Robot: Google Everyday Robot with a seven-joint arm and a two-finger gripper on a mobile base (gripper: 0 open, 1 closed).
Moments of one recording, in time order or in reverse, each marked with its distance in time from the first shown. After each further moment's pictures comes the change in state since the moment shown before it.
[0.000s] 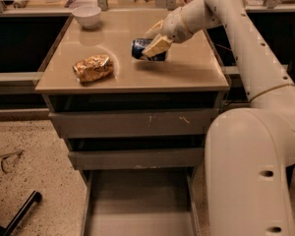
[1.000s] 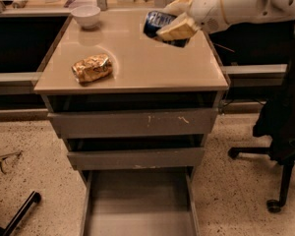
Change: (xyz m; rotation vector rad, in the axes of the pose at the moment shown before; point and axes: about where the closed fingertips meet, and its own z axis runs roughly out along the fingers) arm -0.085 0.069 -0.135 0.296 -0.073 -0.034
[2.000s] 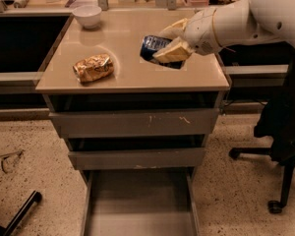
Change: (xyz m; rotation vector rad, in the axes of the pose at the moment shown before) arm 0.029 0.046 0.016 -0.072 0.028 0.050
